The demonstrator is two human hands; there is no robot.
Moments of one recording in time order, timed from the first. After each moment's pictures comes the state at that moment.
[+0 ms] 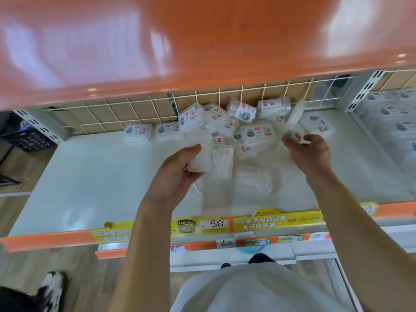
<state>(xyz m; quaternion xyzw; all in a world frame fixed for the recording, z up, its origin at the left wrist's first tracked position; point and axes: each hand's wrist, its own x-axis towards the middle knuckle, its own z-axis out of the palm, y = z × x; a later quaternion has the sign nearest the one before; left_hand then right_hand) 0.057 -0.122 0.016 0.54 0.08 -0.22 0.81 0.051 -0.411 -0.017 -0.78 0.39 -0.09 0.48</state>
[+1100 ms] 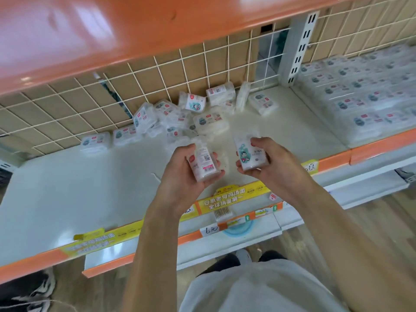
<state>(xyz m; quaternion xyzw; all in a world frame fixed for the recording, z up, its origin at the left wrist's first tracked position) 0.000 -0.205 0.031 0.45 0.06 -0.34 0.83 -0.064 -0.391 0.022 -0.46 0.22 -0.01 0.86</state>
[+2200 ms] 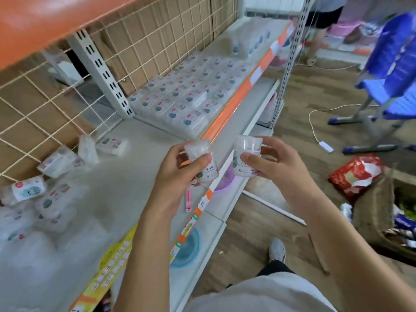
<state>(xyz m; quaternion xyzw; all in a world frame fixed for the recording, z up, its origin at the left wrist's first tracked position) -0.087 -0.421 0.021 0.62 -0.28 -0.42 0.60 -0.287 -0.514 0.029 -0.54 0.43 -0.34 0.64</state>
